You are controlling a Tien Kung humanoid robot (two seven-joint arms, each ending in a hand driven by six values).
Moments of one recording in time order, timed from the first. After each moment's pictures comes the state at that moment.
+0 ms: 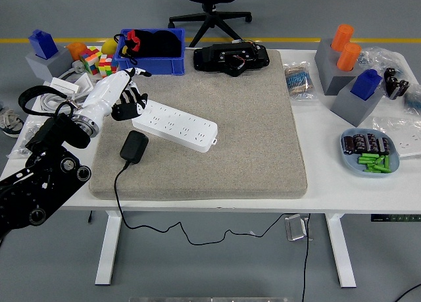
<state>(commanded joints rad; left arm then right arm) -0.59 0.33 -0.83 -1.16 1.73 0.22 0.18 0.07 -0.26 1.40 0.27 -1.13 -0.03 -0.12</state>
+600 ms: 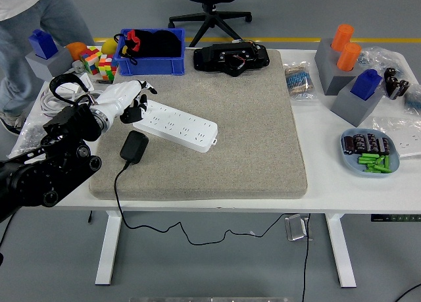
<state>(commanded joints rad) -0.77 0.31 -0.61 -0.96 1.71 0.12 0.27 0.07 -0.27 1.39 0.27 -1.12 -0.03 -0.12</state>
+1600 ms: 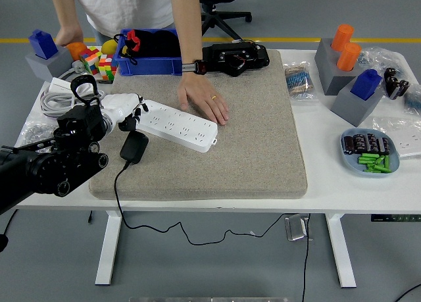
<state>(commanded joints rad) -0.89 0.25 -0.39 -0.75 1.65 0.08 0.29 0.08 -0.27 1.37 0.27 -1.12 -0.03 -0.12</state>
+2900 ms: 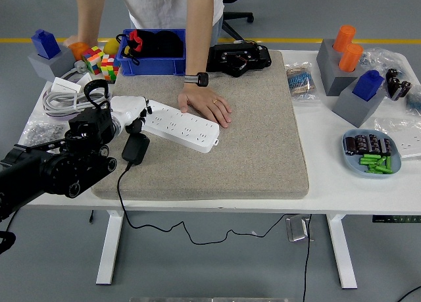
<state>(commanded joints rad) -0.92 0.20 -0.30 -0.69 1.64 0.10 0.28 0.08 -0.27 1.35 0.26 -1.11 -0.03 -0.12</state>
